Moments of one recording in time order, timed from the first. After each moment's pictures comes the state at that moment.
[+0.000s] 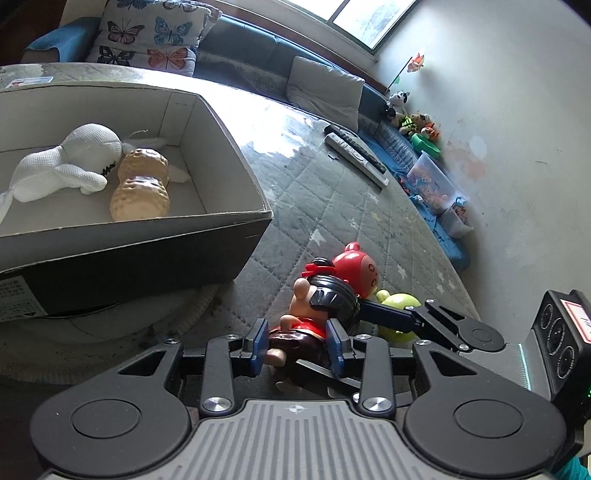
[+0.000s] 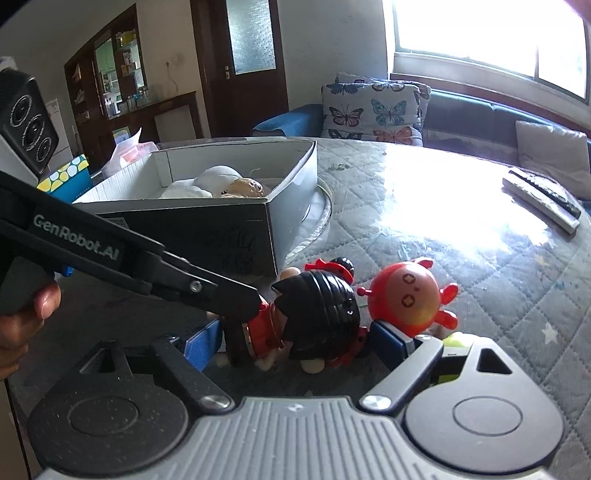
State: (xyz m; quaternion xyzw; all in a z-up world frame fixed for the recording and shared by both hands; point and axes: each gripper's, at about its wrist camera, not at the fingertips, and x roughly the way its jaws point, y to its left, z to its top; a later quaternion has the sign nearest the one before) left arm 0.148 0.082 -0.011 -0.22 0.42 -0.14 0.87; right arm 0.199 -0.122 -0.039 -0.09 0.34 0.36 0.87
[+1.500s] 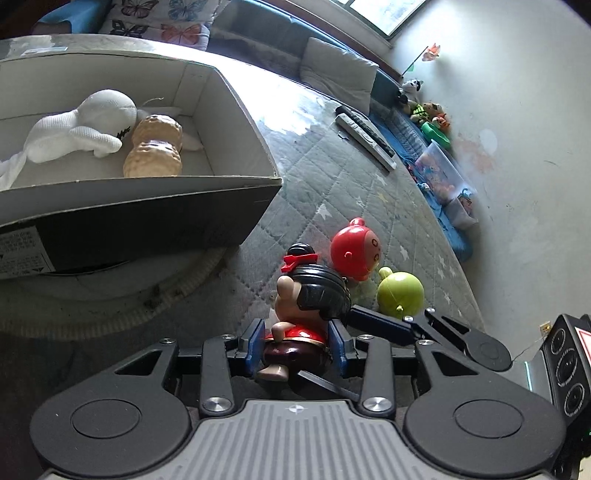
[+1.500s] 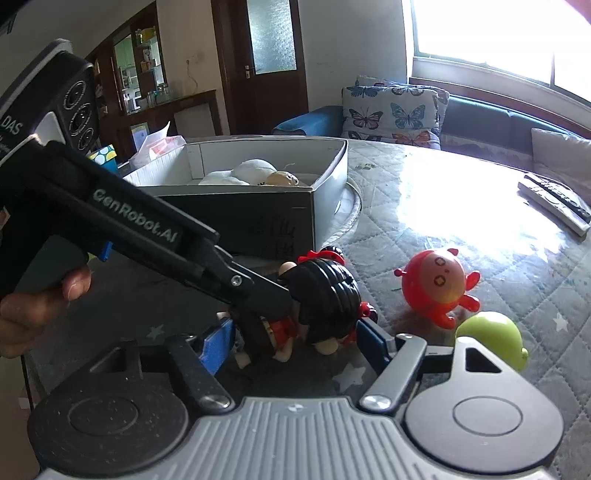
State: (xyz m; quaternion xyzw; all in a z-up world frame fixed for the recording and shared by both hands) left arm 0.140 0.082 -0.012 -0.24 0.46 -0.13 0.85; right arm 0.167 -0.129 -0.033 -0.09 0.34 0.38 0.85
